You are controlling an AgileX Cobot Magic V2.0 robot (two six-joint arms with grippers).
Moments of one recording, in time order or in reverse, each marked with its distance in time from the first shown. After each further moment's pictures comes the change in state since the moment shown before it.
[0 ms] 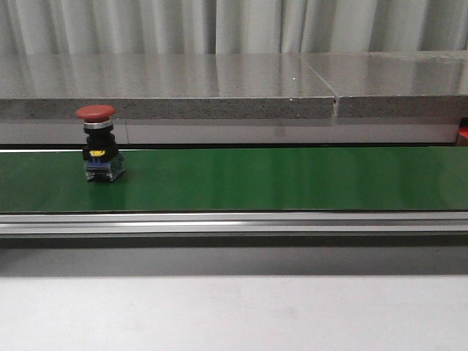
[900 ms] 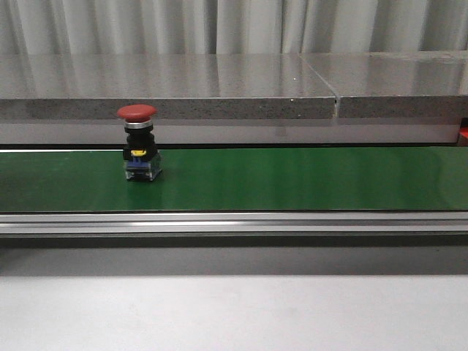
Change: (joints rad) left arm -0.235 -0.260 0.057 -0.036 -0.171 0.260; right arm 0.000 0.000 0.000 0.000 0.000 -0.002
